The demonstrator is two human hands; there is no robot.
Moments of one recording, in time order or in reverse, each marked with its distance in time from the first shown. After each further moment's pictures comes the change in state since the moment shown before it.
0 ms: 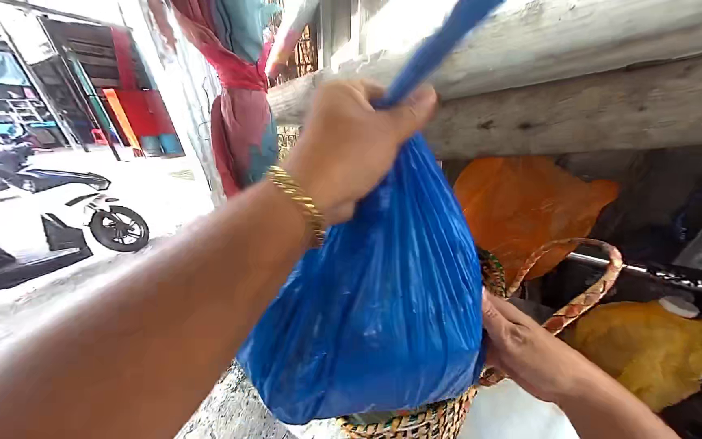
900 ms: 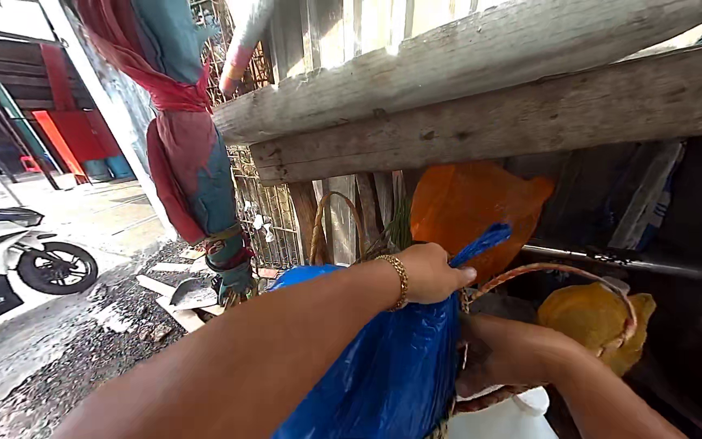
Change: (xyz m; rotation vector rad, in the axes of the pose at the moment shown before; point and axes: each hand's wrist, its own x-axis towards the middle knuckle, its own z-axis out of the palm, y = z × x) left_hand -0.010 -0.061 0.134 0.390 -0.950 -0.298; right_hand 0.003 -0.010 -0.053 -0.621 -0.345 0.280
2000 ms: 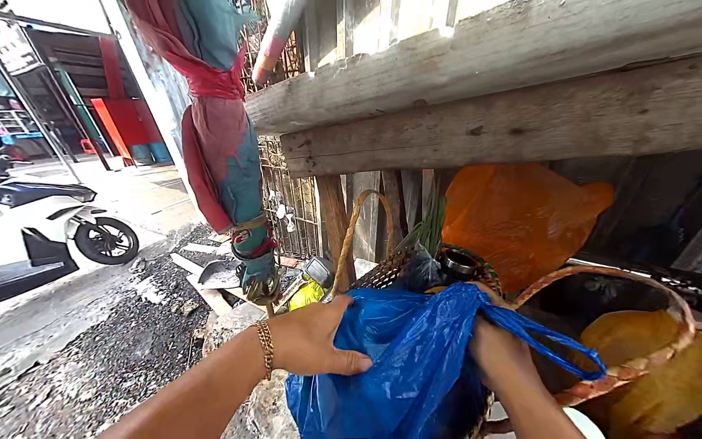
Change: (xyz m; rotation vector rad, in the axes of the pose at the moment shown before) left_hand -0.084 -0.155 -0.022 0.083 -0.060 -0.136; right_hand 0.076 -0.005 0.058 0.570 1.178 -0.275
